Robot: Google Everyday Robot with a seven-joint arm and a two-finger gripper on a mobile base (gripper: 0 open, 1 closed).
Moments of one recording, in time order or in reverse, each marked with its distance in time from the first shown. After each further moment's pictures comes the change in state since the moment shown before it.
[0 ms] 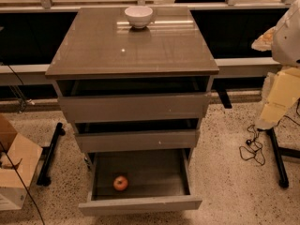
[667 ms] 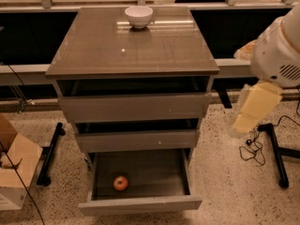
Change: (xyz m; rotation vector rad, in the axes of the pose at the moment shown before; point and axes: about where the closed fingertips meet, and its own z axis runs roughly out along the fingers) arm -0.031 0.016 0.023 0.004 -0.111 0.031
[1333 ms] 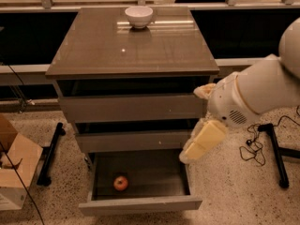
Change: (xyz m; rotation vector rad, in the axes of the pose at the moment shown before) arm -0.044 0.048 0.094 -0.144 -0.297 0.096
